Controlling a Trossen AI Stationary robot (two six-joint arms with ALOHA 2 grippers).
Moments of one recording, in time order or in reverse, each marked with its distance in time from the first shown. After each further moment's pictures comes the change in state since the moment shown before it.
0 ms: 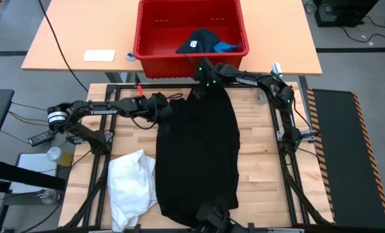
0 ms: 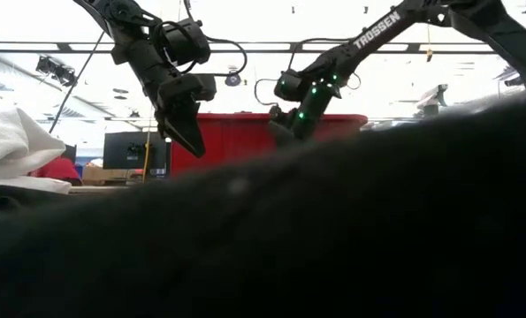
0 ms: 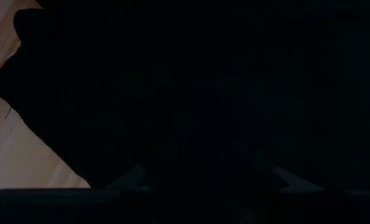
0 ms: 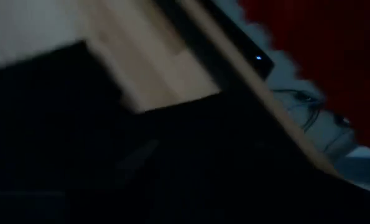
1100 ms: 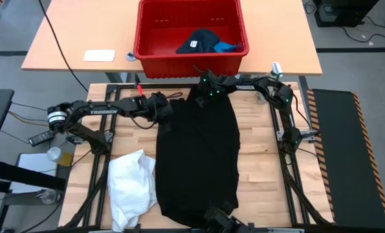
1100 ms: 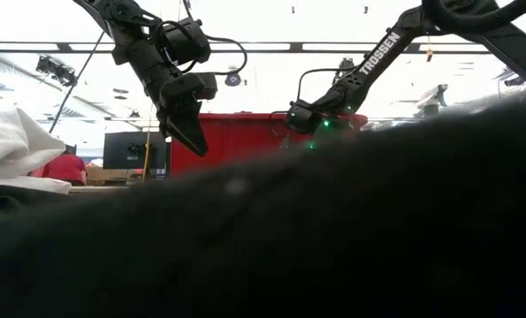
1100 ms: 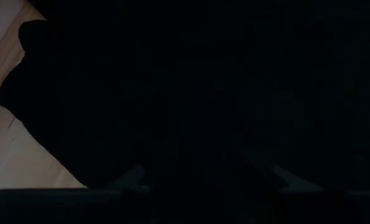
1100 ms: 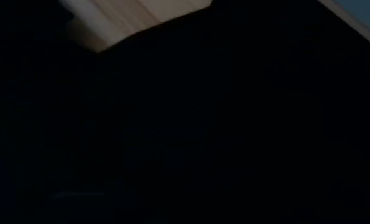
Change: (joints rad) left arm 0.004 -0.001 0.000 0.017 0.000 0.006; right arm -0.026 0.014 -0.273 0.260 -0.067 0.140
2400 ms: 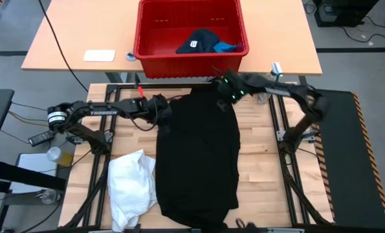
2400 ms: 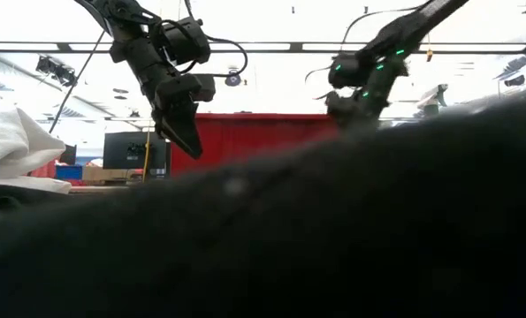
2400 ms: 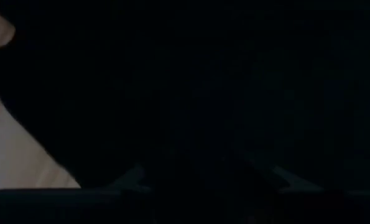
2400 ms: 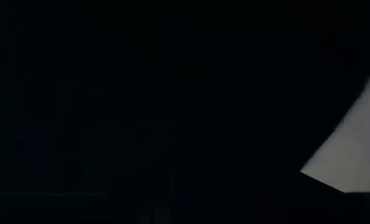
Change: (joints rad) left arm -0.022 0.000 0.000 -0.044 -0.023 -0.030; right arm 0.019 -0.512 -0.294 -0.321 -0.077 0.027
